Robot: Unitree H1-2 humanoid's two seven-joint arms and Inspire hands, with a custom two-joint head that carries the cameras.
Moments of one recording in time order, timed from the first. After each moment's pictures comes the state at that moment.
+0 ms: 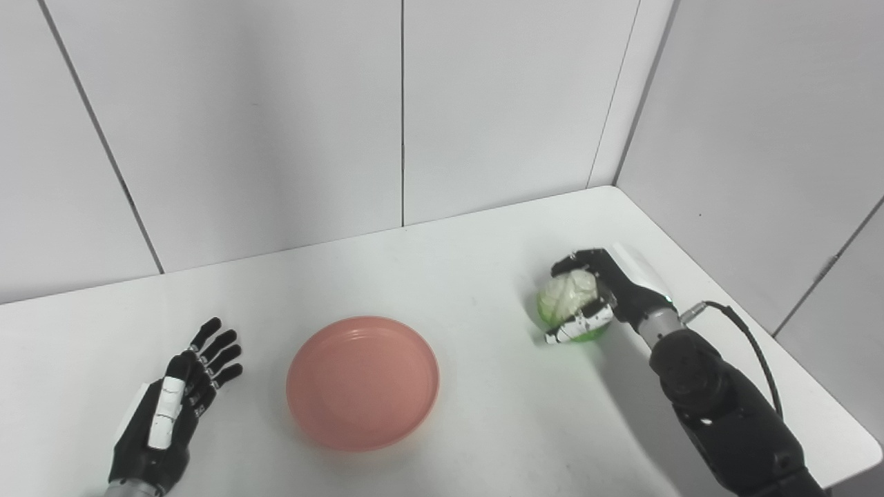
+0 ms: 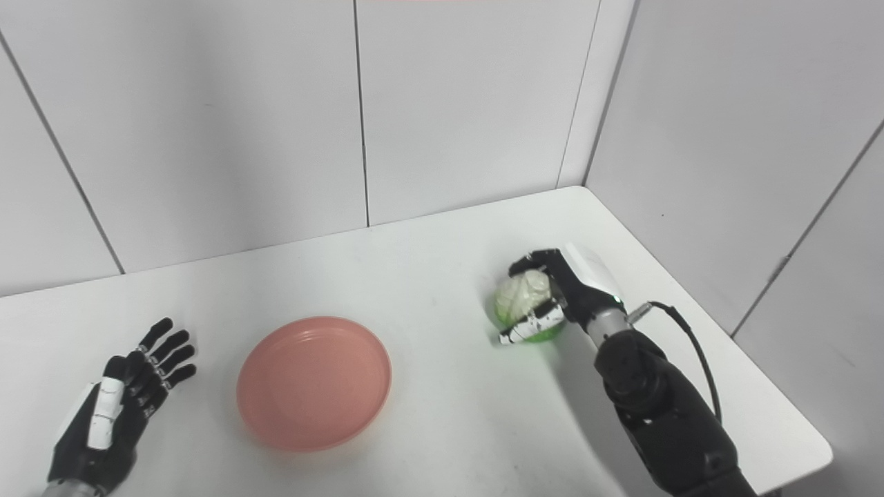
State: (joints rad) left arm -0.32 0.12 -0.05 0.37 -0.18 -0.06 -0.34; right arm -0.20 -0.58 -0.08 -0.05 -0.39 0.19 0.07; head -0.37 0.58
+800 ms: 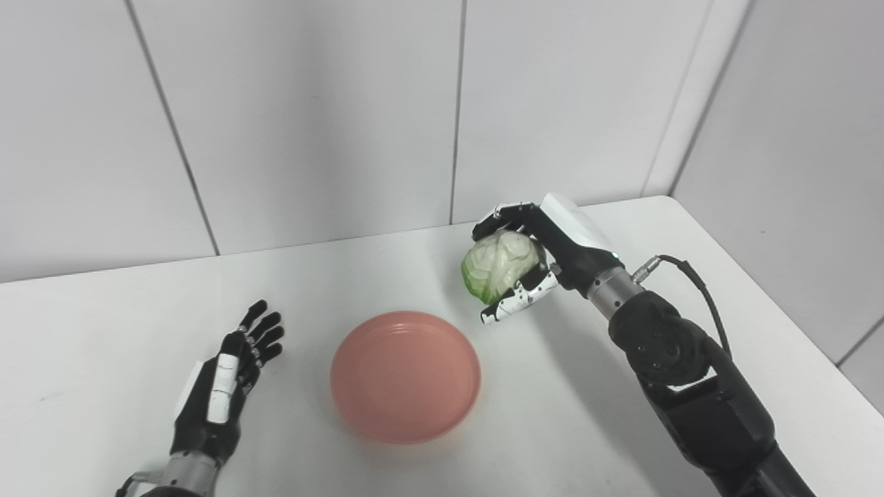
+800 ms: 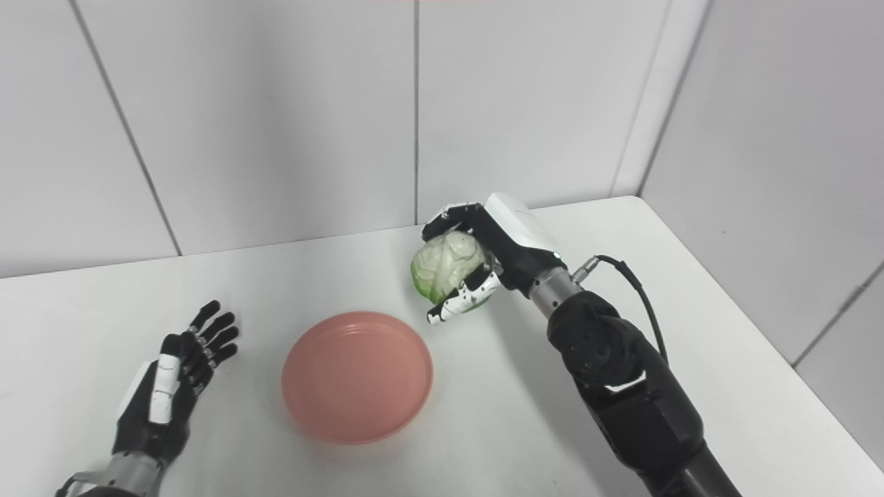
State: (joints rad) left arm -0.32 0.05 -0.10 0.36 -0.10 -0.10 -0.20; right arm -0.41 -0.49 0.11 -0.19 -0.40 0.21 0.26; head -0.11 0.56
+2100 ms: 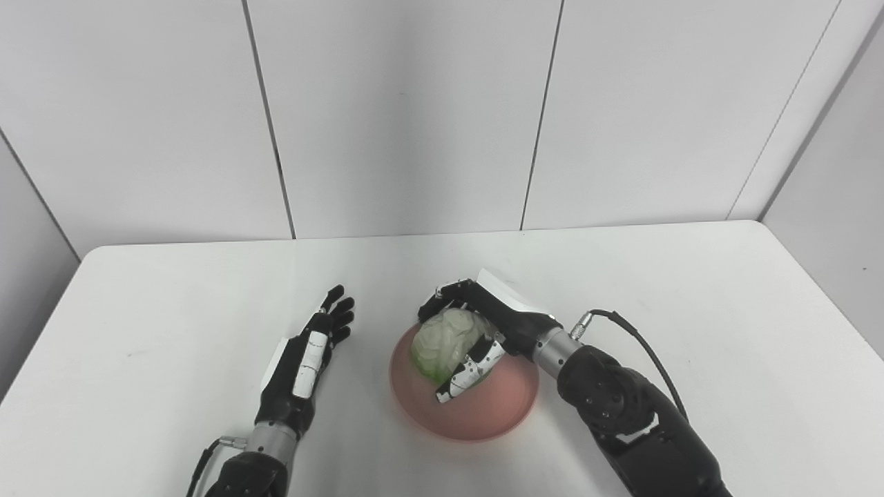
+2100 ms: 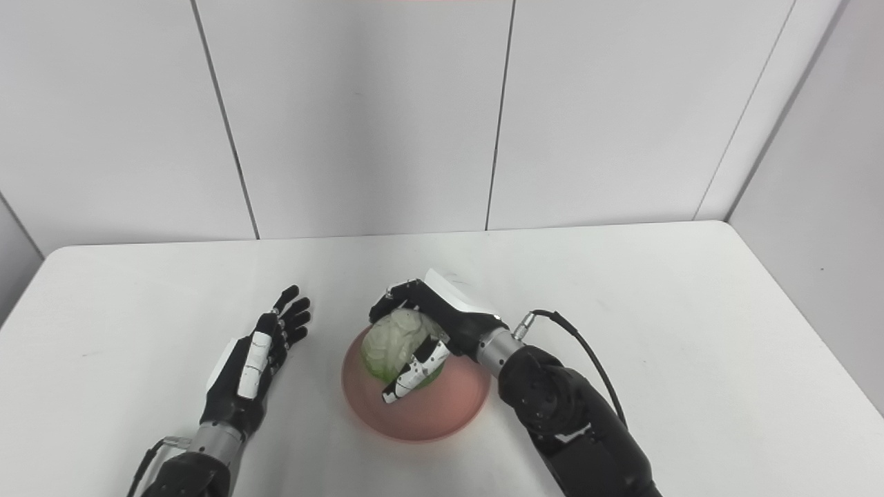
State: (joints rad) left arm -0.31 0.02 -0.15 0.32 -0.04 -0.06 -0.12; right arm -0.46 -0.31 0.30 0.02 -0.45 0.10 0.31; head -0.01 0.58
